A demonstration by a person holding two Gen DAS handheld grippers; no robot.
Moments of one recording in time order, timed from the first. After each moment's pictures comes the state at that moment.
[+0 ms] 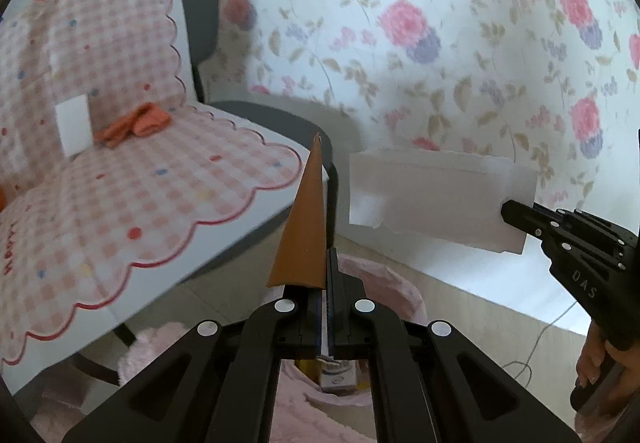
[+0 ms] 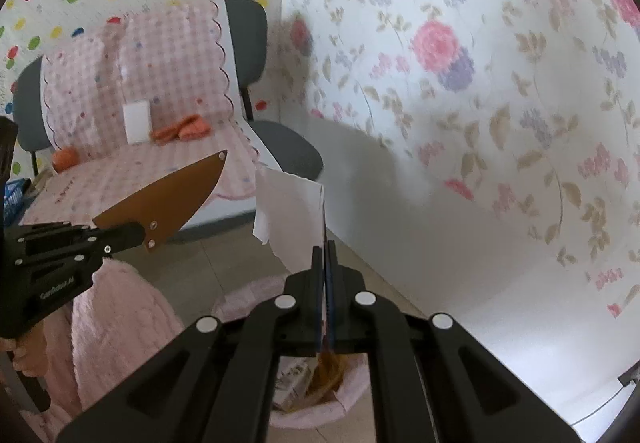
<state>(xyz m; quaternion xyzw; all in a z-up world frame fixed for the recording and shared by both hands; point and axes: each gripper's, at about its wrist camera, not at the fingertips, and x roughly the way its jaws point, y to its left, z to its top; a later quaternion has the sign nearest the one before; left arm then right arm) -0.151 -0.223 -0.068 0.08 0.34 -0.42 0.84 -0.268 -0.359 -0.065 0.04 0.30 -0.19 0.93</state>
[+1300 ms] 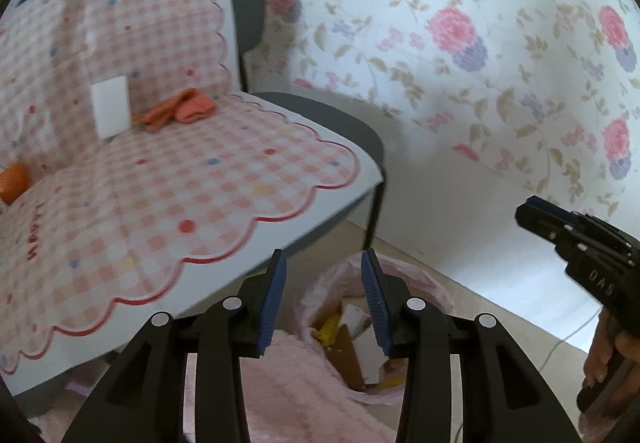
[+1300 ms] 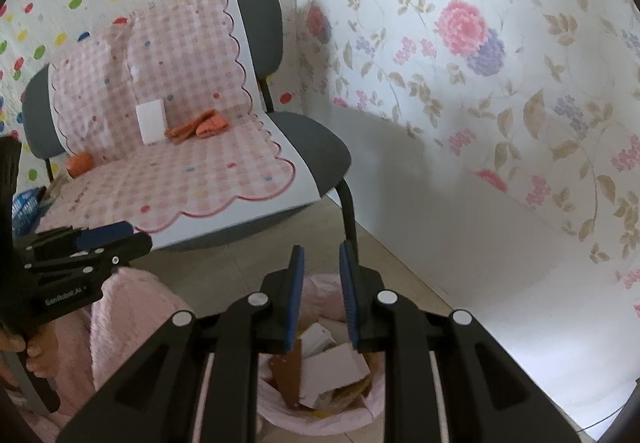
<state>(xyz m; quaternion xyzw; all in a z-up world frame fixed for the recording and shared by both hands) -0.121 -0.189 -0.058 0.07 0.35 -0.35 0.87 -0.237 -0.363 -0.063 0.07 0.31 -0.14 0.94</state>
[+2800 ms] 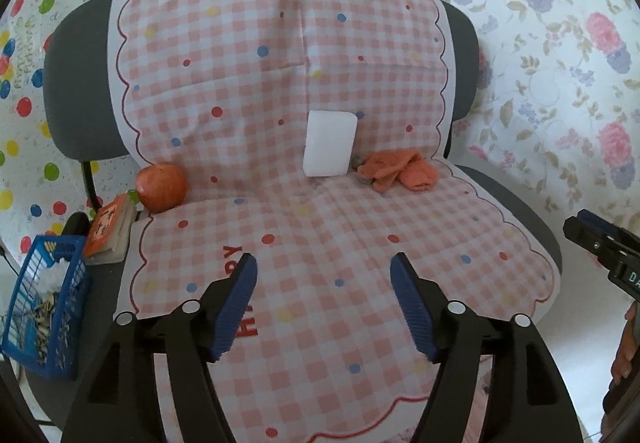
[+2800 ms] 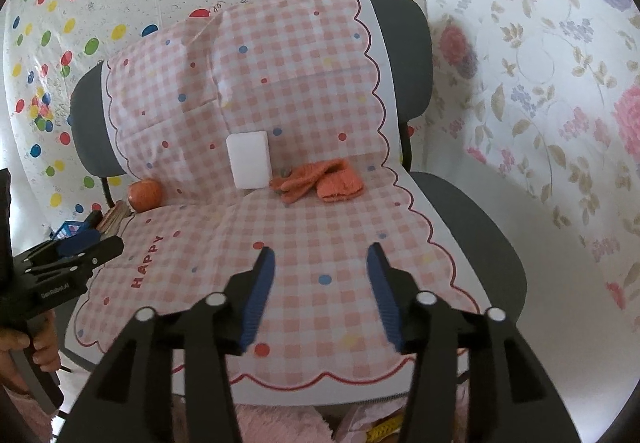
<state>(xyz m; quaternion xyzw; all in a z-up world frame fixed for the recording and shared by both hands) 0.027 -0.036 -0.011 0.02 0.34 -0.14 0.93 -0.037 -0.274 -0.013 0.05 0.31 0.01 0.95</state>
